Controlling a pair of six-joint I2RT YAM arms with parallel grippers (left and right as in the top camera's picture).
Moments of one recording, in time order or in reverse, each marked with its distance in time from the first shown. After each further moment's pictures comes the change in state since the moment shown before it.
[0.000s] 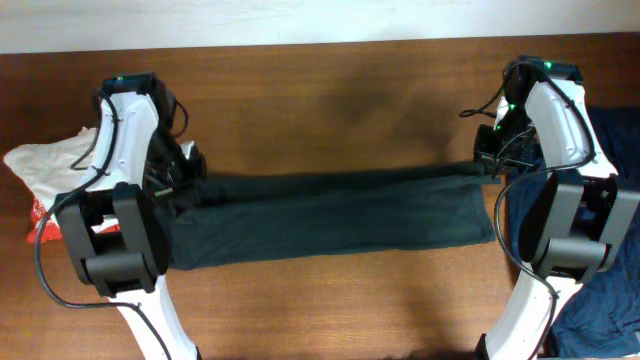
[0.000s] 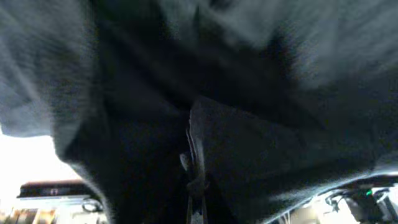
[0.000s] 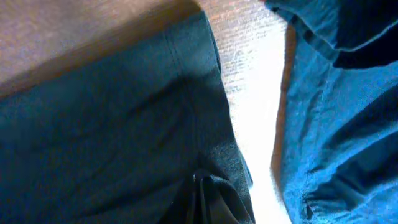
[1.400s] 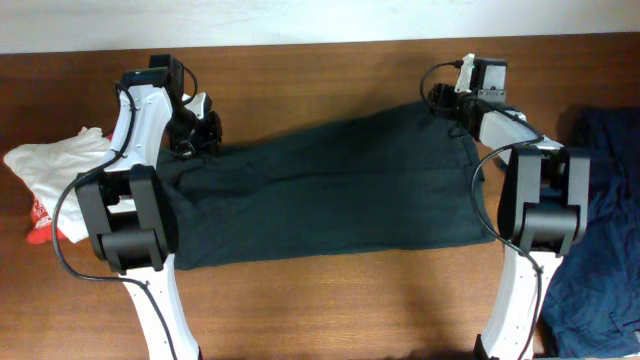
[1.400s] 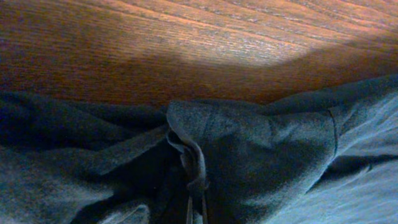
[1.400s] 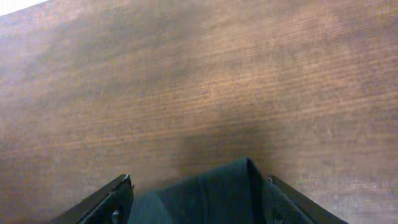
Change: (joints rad) left arm -0.026 0.164 0.148 0.472 0.138 -0.008; right arm 0.074 0.193 -0.244 1.358 -0.181 -0.011
